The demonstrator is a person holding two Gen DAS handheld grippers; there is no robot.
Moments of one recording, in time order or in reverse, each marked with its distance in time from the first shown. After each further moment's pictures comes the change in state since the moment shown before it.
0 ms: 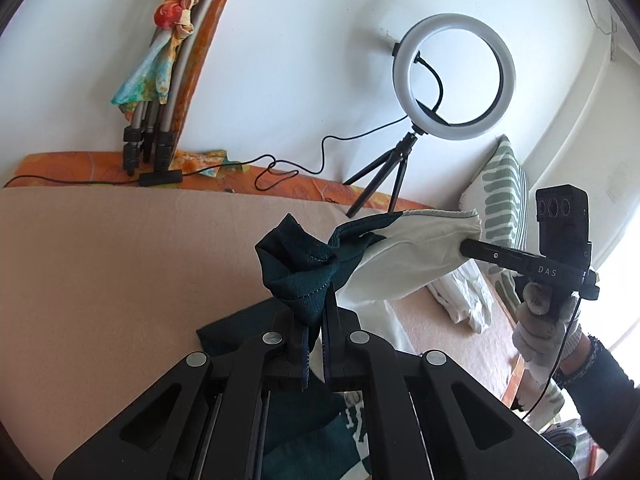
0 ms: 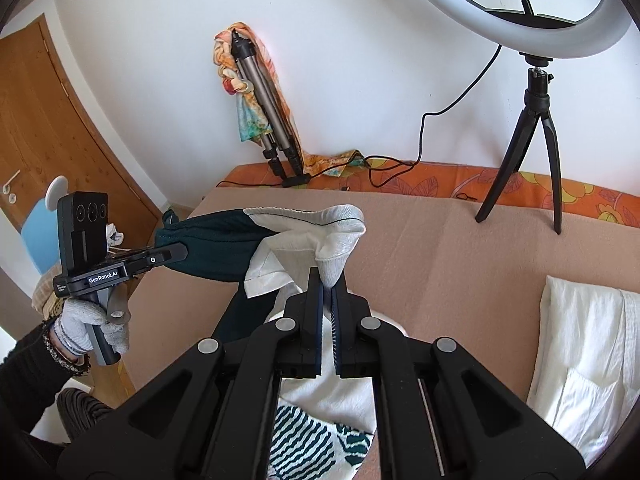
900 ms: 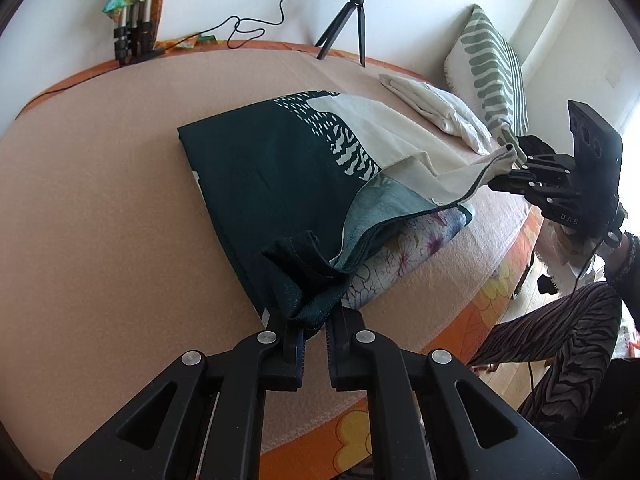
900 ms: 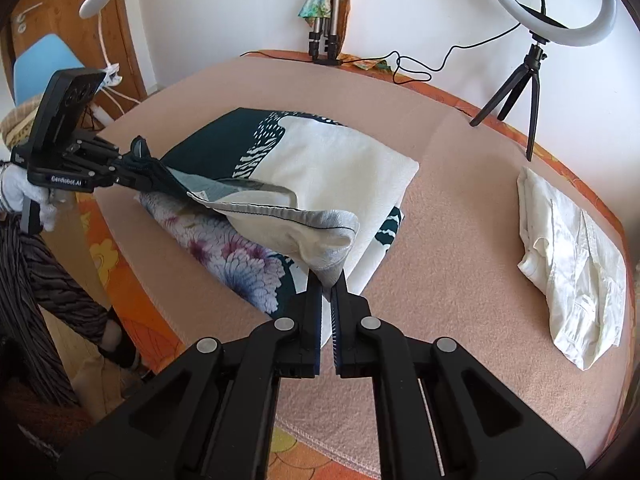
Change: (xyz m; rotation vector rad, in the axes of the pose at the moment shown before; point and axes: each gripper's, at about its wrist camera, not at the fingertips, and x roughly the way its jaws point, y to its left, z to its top) left arm -0.029 -0.043 -0.166 0.170 0.298 0.068; right arm -0.042 0.058 -0.189 -0.380 0.175 -0.226
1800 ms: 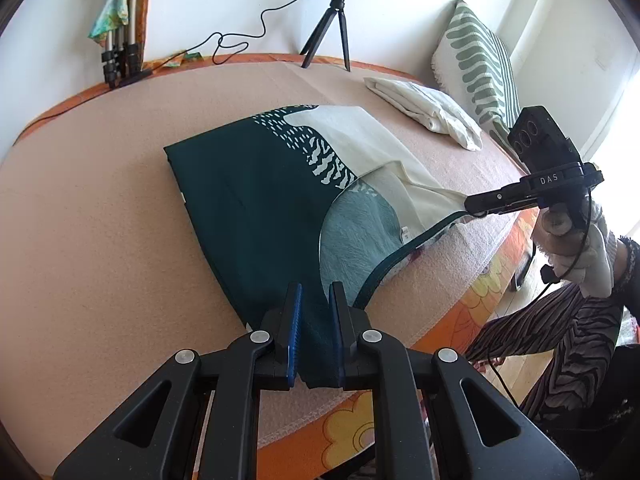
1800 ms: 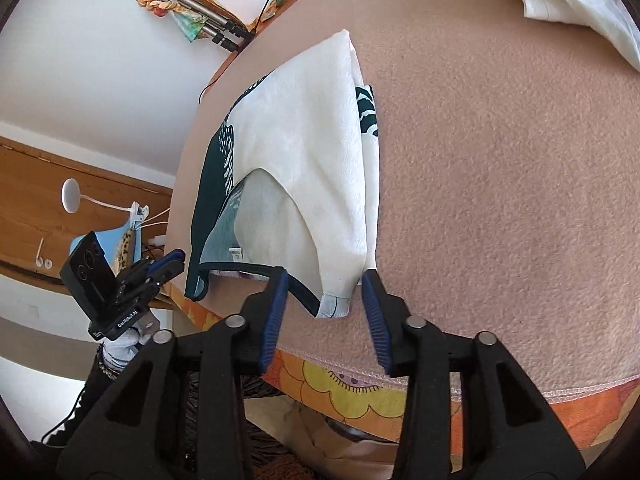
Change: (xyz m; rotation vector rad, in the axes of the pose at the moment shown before) left arm -0.001 -0.013 0.006 0.060 -0.023 0.014; right arm 0.051 -0.065 -0.046 0.859 0.129 0.496
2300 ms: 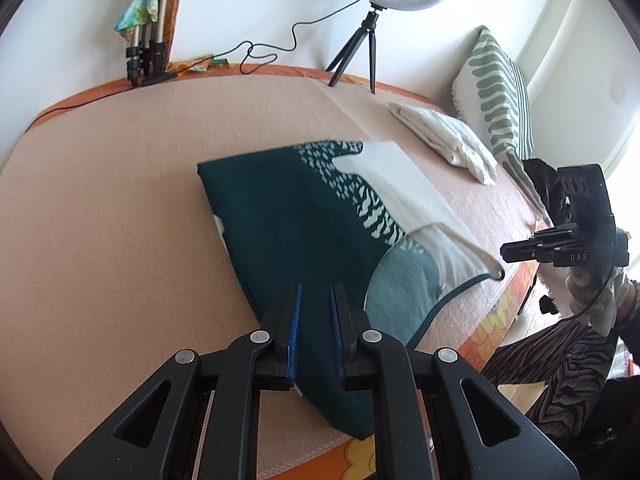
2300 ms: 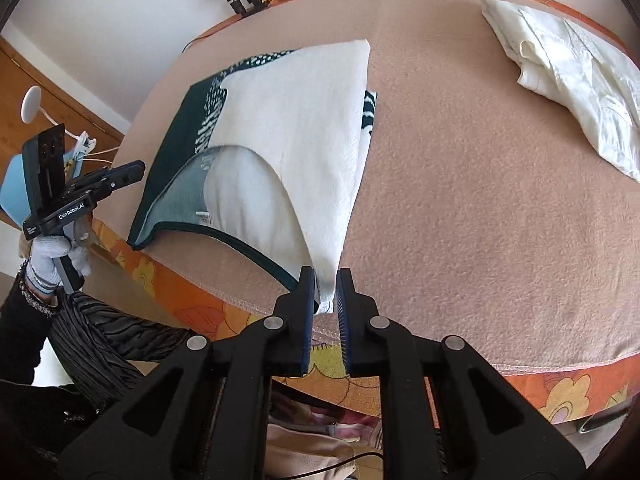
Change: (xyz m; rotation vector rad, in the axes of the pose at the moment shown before) left arm -0.013 0.021 0.024 -0.080 -0.063 0.000; right arm -0.029 0.052 -0.024 -0.316 -0.026 -0.314
